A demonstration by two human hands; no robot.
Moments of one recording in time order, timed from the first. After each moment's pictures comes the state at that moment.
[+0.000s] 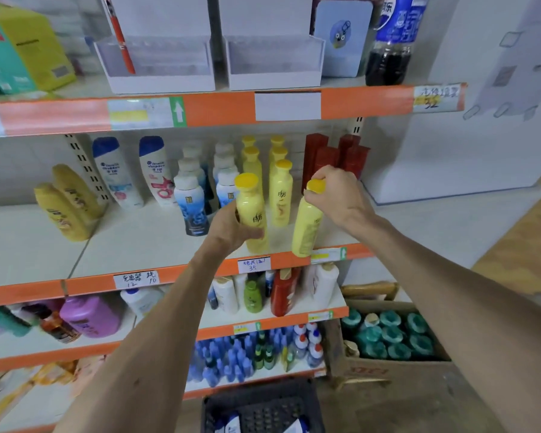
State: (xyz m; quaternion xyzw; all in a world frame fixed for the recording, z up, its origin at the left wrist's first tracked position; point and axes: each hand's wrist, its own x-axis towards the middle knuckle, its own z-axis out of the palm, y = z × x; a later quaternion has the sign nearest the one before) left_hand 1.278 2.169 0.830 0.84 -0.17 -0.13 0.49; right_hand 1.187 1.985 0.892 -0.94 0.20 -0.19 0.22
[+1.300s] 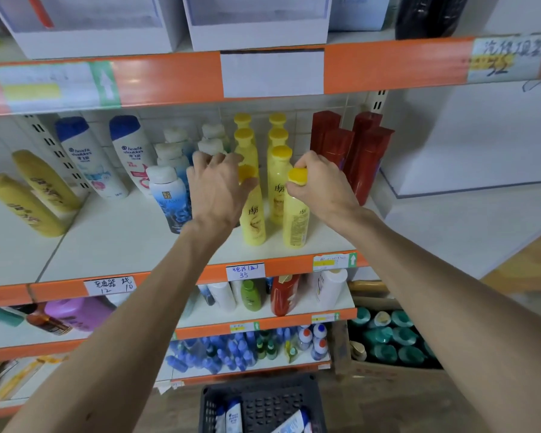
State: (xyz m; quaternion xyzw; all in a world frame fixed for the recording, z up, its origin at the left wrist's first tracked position) left_hand 1.331 2.115 0.842 0.94 -0.19 0.20 0.18; right_hand 1.263 1.950 0.844 -0.95 0.12 -0.16 0.24
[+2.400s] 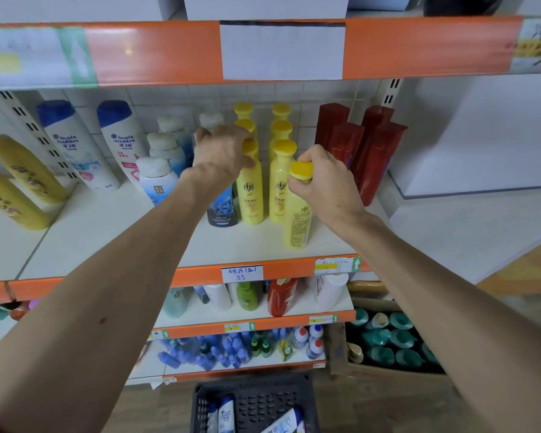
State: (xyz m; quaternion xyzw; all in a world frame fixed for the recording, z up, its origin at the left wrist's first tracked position) left_hand 1.402 2.090 0.854 0.96 -0.25 0.08 0.11; right_hand 1.276 1.947 0.829 -0.94 0.12 -0.21 0.25
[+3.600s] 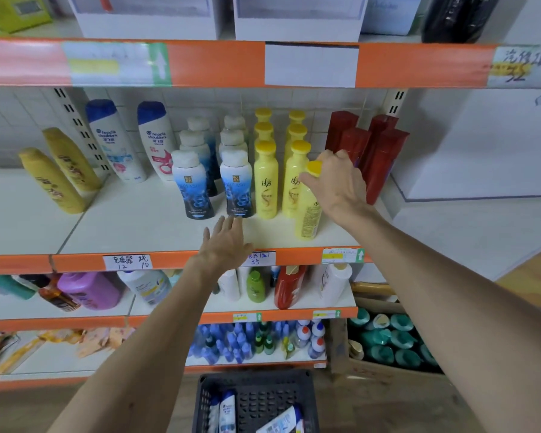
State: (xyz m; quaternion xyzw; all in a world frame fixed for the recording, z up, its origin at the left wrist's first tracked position) left_hand 1.300 2.169 0.751 0.96 -0.19 -0.14 0.11; right_hand 1.258 1.975 0.851 -0.95 0.21 -0.17 0.16
